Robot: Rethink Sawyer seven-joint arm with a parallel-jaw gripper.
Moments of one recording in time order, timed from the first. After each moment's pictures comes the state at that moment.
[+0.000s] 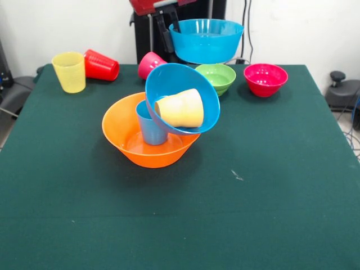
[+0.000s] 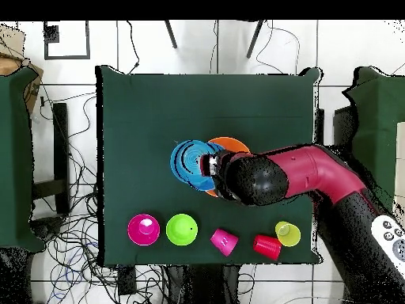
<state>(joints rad) -1.06 -0.83 1.05 1.92 -0.52 0.76 1.93</state>
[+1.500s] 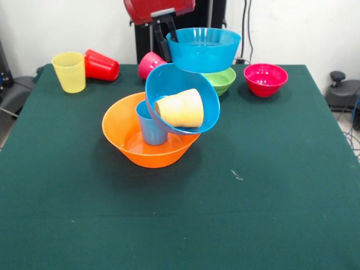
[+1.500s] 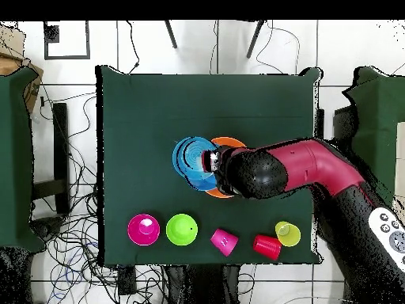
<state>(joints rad) -1.05 -0.79 1.05 1.88 -0.56 0.78 1.93</state>
